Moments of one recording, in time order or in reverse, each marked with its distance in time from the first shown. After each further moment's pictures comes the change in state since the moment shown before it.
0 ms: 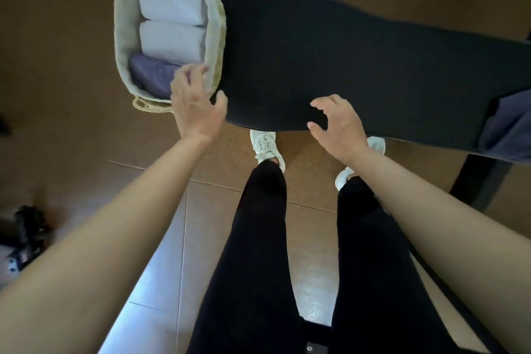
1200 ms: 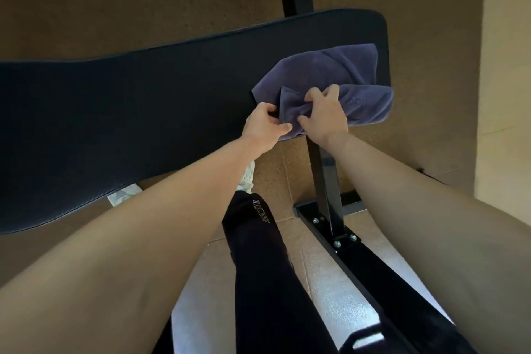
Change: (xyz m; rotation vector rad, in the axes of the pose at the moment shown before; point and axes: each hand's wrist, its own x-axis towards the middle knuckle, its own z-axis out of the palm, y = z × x) left_hand -0.170 0.465 0.293 -0.436 -1.026 0.058; right_hand -0.102 0.377 -0.188 -0.138 0.258 0.627
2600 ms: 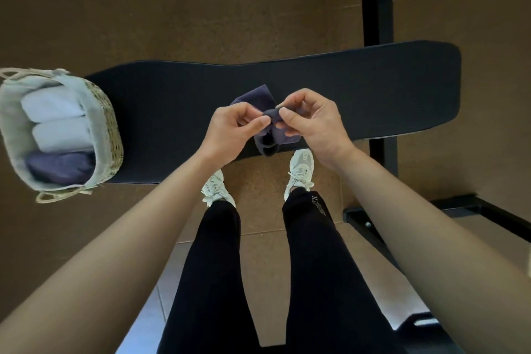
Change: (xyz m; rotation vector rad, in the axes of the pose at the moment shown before) left_hand -0.212 -0.049 -0.262 -0.065 0.221 0.391; right_hand -0.160 -0.247 -0.056 1.146 -0.275 -0.300
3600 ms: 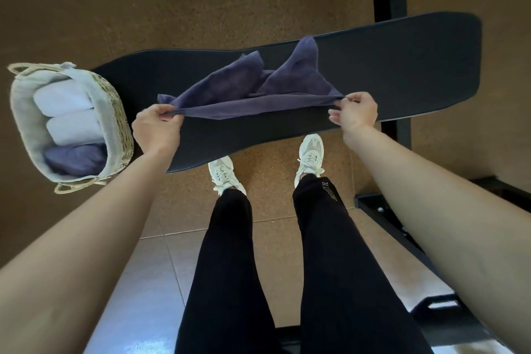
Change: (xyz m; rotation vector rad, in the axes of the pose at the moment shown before) left_hand -0.010 -0.089 -0.095 0.508 0.594 -0.404; right_hand 0.039 0.094 -0.049 -0.124 0.757 0.508
